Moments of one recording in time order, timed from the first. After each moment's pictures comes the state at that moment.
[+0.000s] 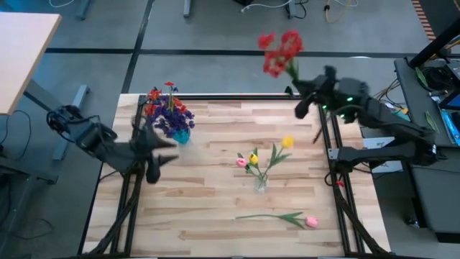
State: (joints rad) left arm -0.58 0.97 1.28 -0.99 -0.68 -0.63; right arm -0.36 0.94 1.16 -0.40 0.37 -0.15
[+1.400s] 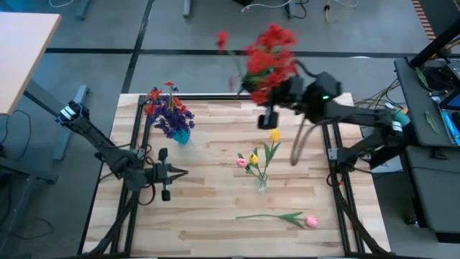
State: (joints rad) left arm -0.74 0.80 0.35 0.02 -0.87 -0.15; right arm -0.15 1.47 1.52 0.50 -0.17 -0.25
